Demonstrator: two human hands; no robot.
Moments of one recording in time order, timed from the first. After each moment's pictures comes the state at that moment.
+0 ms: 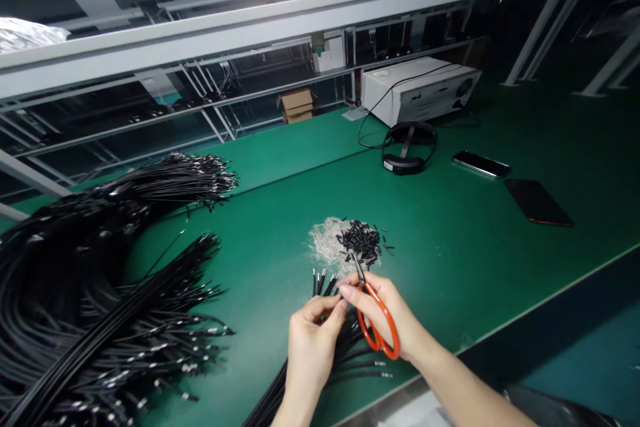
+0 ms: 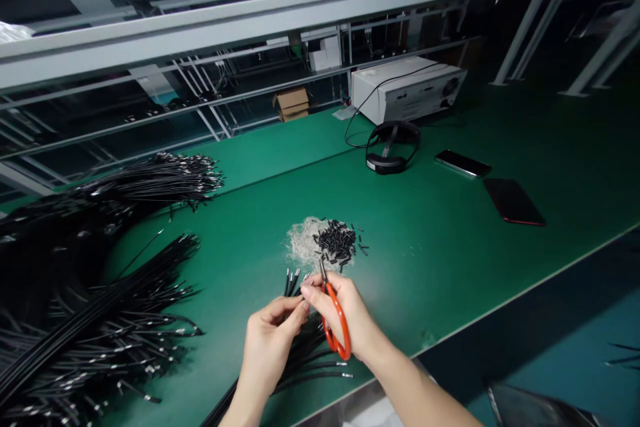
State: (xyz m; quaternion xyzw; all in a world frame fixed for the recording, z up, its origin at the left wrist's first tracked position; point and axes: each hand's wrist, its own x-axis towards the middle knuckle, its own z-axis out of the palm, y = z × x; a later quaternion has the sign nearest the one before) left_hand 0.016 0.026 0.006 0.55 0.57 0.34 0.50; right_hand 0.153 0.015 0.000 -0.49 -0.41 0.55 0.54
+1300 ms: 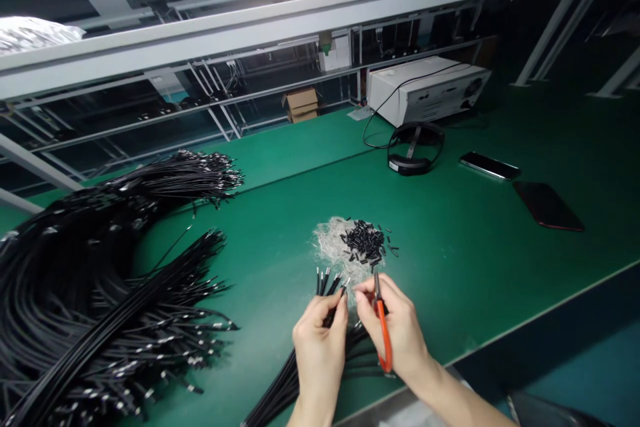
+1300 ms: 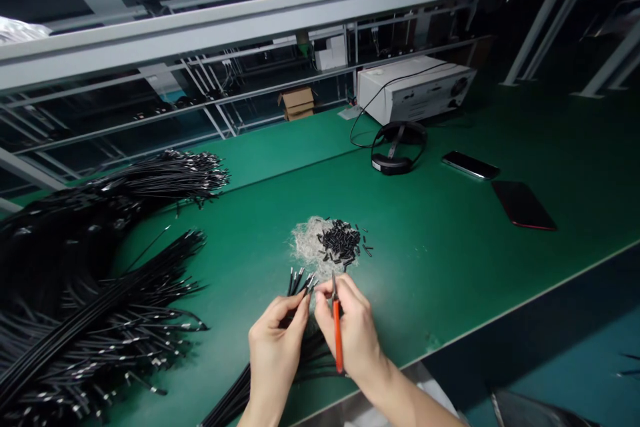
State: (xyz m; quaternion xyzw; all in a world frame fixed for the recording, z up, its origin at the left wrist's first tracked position) left_hand 0.018 0.014 -0.006 0.65 0.58 0.38 0.32; right_hand 0.147 -0.003 -0.015 -0.56 -0.55 0.26 0.57
